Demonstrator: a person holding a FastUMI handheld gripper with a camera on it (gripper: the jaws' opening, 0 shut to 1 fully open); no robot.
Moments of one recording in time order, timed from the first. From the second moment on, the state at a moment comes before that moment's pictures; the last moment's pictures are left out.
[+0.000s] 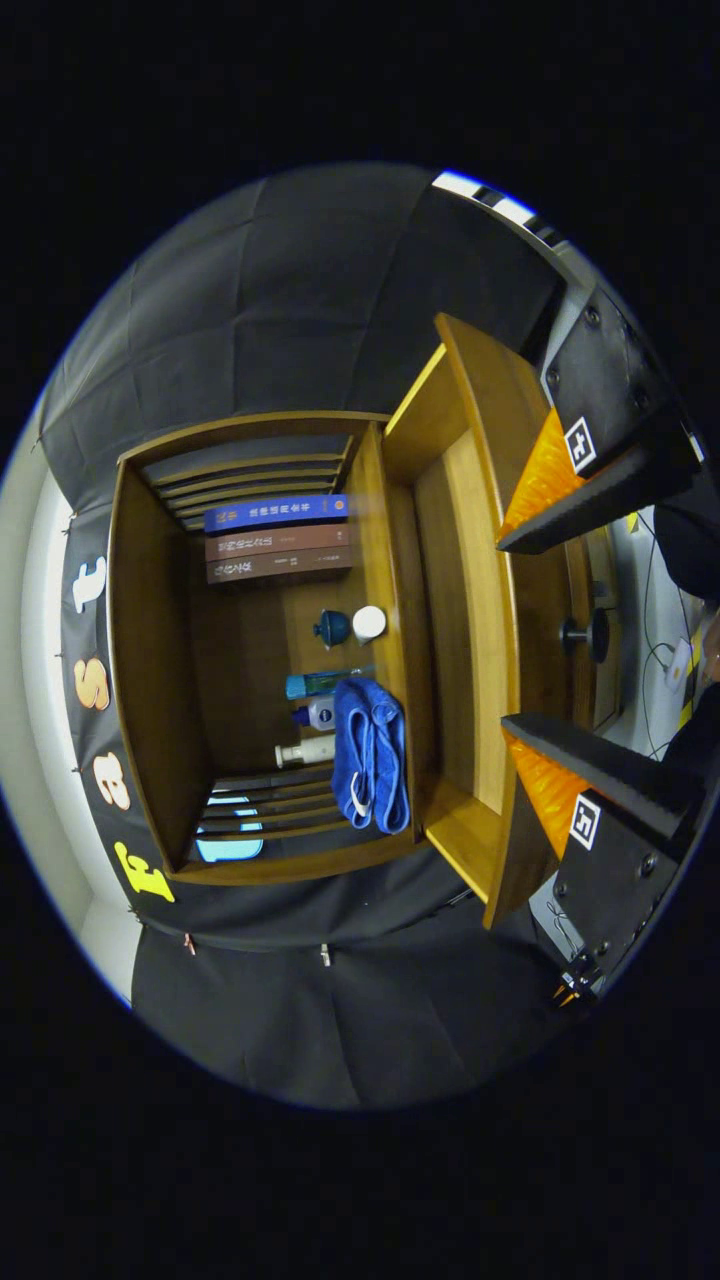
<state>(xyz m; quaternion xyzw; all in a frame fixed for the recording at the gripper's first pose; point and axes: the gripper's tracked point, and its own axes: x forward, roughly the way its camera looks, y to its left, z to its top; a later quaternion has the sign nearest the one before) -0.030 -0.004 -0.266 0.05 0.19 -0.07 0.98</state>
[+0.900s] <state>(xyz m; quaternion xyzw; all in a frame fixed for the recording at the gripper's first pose) 0.030 -0.009 -0.308 0.06 0.20 -0.07 0.98</state>
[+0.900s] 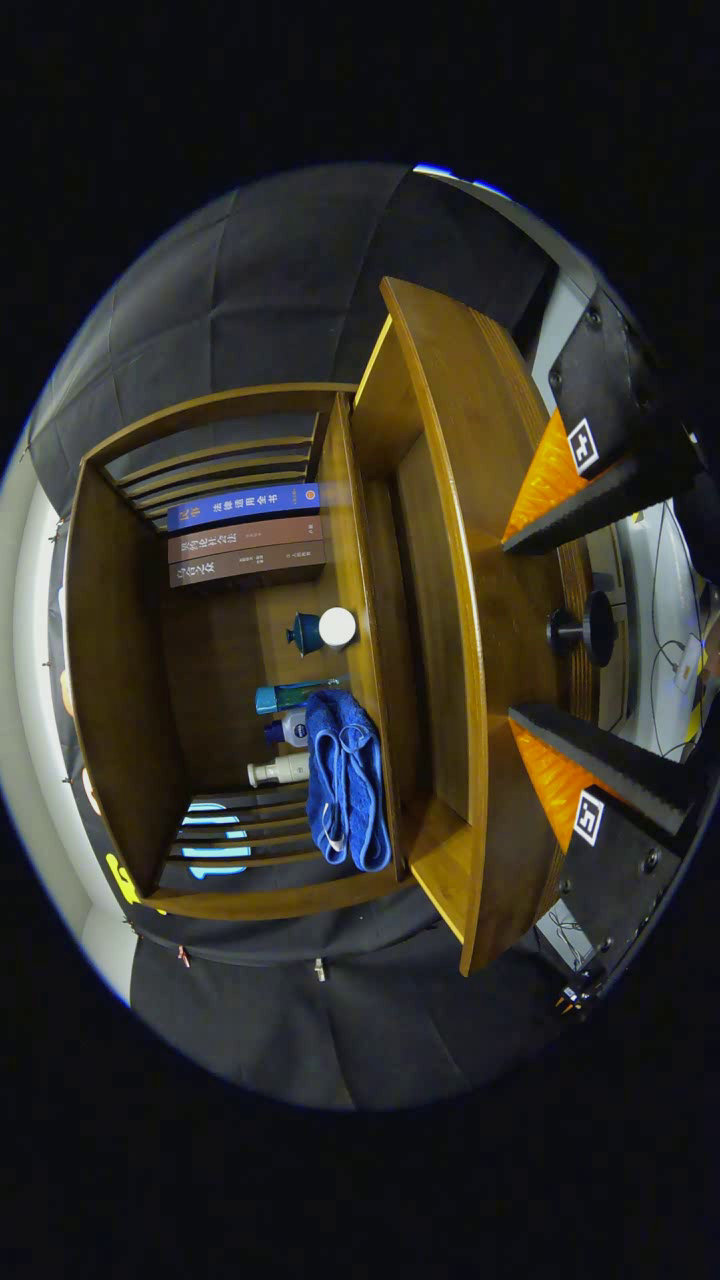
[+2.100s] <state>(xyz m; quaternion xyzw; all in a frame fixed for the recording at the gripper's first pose) 0.158 -0.021 -0.331 0.05 0.19 -0.07 0.98</state>
